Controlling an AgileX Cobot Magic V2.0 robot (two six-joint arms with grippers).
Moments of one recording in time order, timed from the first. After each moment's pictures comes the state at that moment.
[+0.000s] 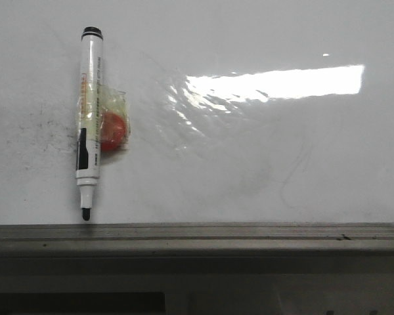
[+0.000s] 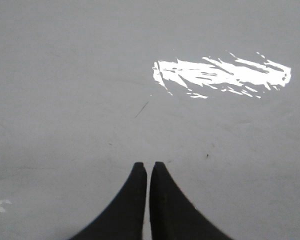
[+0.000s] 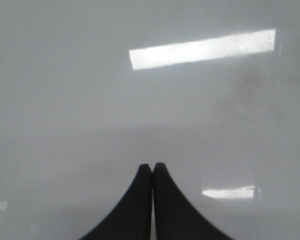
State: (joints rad) left arm -0.05 0.01 -0.11 0.02 0.26 -0.15; right arm -0.05 0.03 -0.12 0.02 0.26 0.05
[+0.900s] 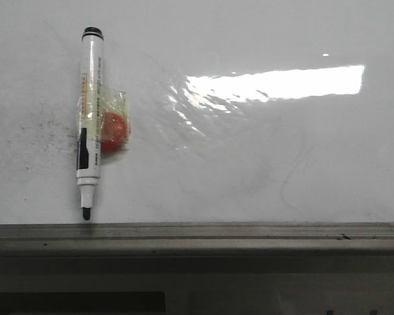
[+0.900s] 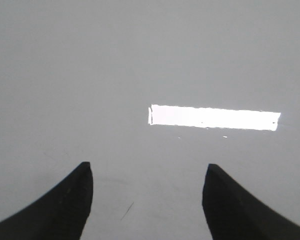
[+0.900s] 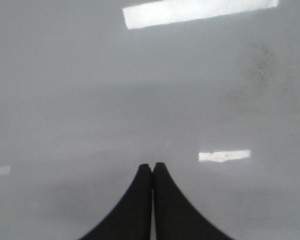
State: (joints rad) left arm -0.06 0.21 -0.22 0.00 0.00 -0.15; right arm -0.05 0.24 -0.20 0.03 0.27 0.05
